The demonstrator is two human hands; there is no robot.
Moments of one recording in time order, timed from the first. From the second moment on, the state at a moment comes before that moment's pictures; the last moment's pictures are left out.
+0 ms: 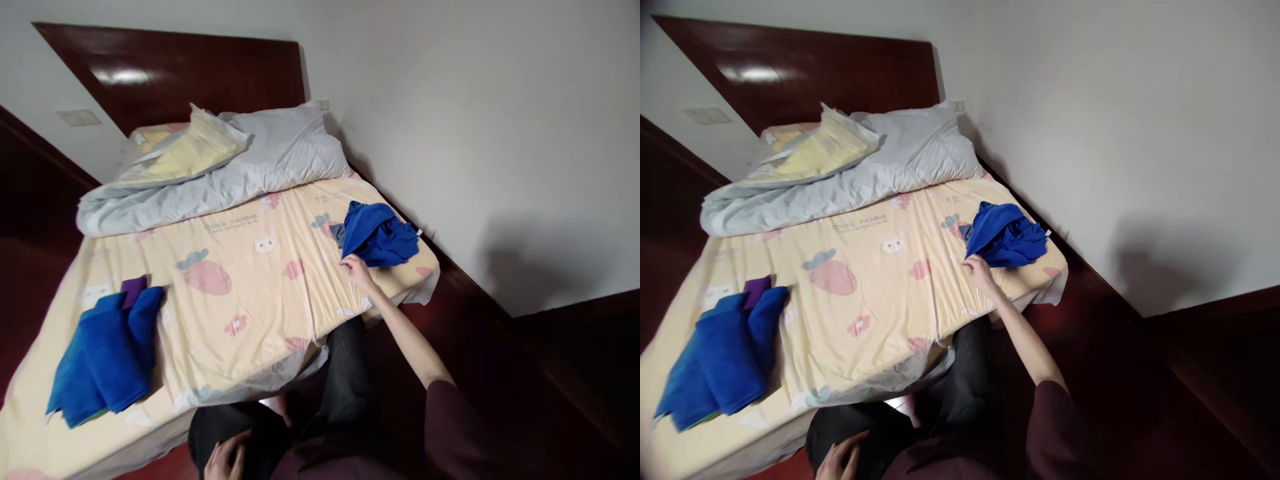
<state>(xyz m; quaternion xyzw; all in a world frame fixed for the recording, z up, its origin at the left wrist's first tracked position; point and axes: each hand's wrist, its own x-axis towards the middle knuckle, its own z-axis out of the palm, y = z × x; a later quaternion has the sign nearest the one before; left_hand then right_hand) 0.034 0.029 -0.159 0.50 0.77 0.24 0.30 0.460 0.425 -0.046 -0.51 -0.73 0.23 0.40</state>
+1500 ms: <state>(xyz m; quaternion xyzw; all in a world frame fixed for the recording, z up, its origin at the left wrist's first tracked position) 0.008 0.026 -0.058 0.45 0.81 0.37 0.03 0.297 0.204 -0.088 -0.44 -0.78 0.05 0.44</state>
